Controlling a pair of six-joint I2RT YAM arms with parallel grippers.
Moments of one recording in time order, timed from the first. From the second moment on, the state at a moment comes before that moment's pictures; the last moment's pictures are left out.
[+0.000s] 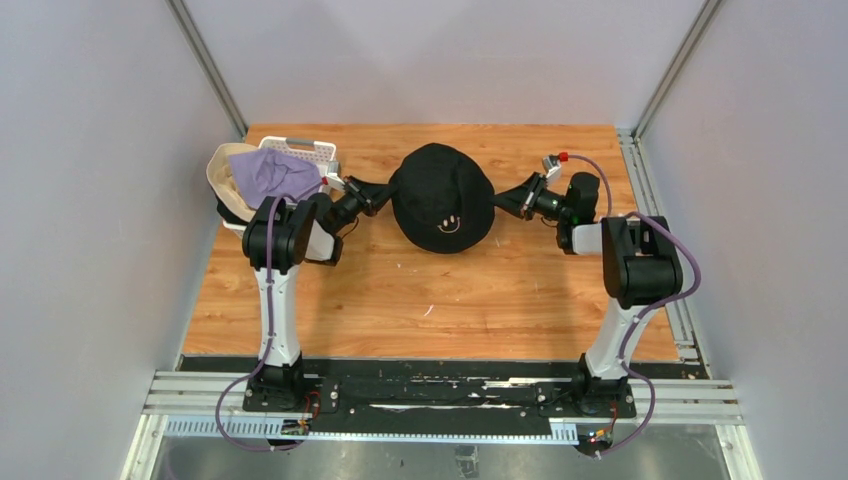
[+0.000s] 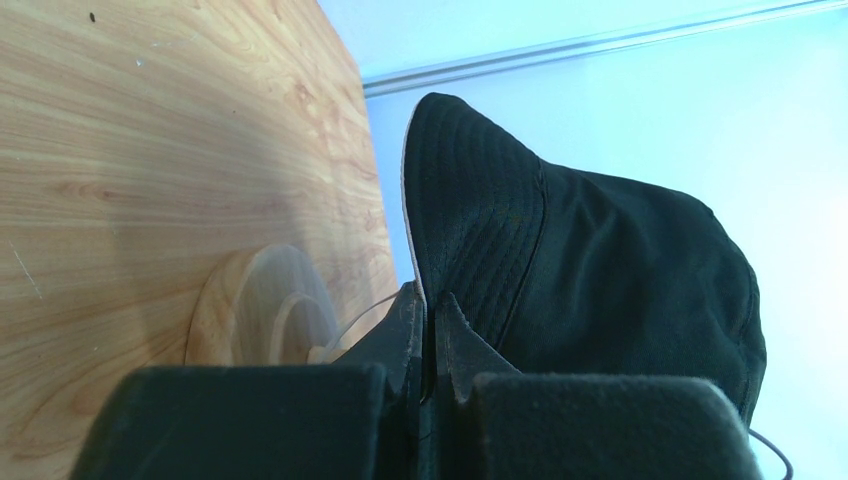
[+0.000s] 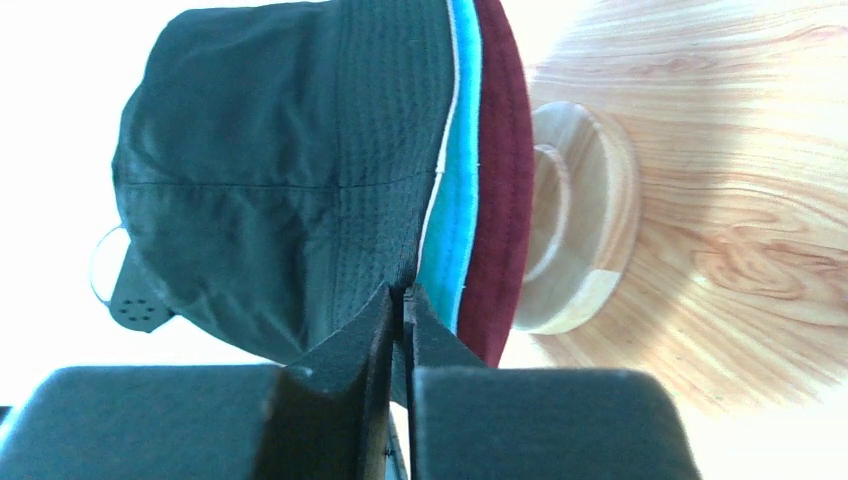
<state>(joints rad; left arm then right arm) -0.14 2.25 0.91 1.51 0.63 -1.48 0.04 1.89 0.86 0.90 -0.99 1.08</state>
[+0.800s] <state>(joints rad) -0.14 2.27 0.93 1.51 0.63 -1.49 0.04 1.87 0.94 0.56 -0.88 0.81</state>
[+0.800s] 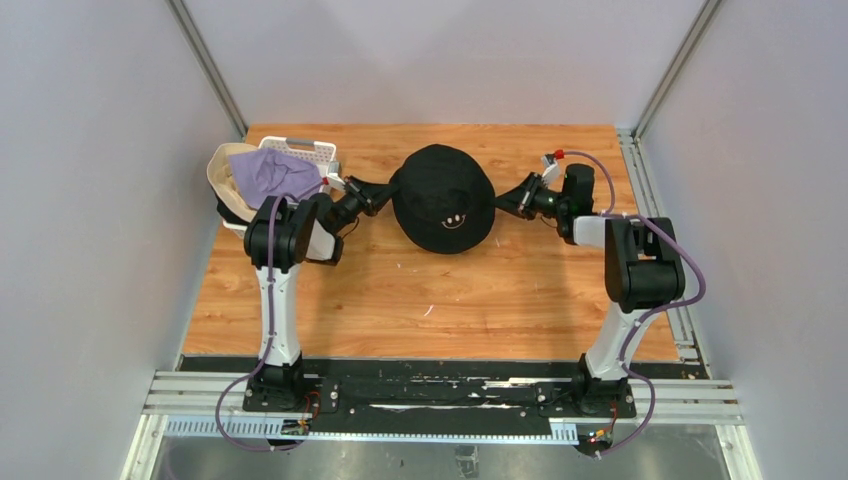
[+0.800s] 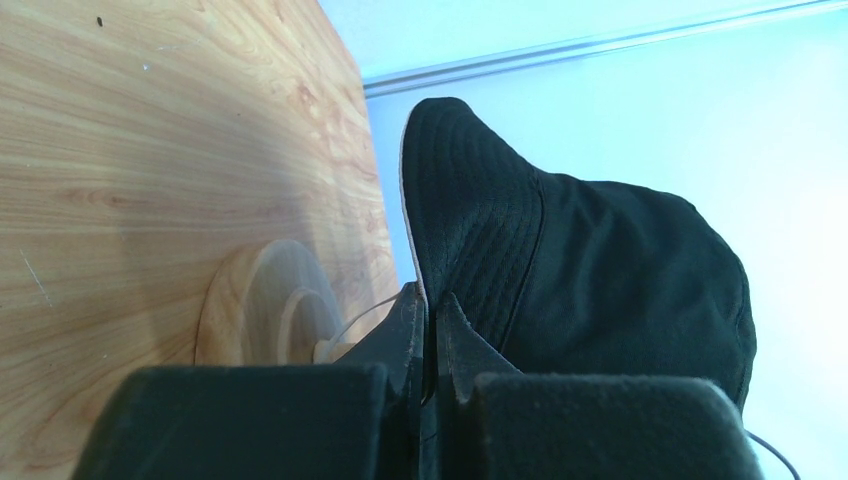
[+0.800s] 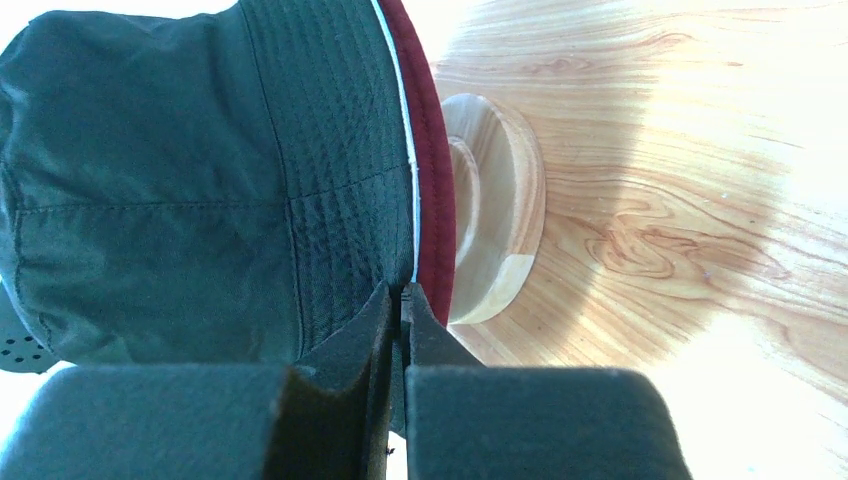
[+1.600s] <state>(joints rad) -0.11 2.27 0.93 1.51 0.64 -1.49 0.04 1.91 0.99 0.40 -0.80 0.69</state>
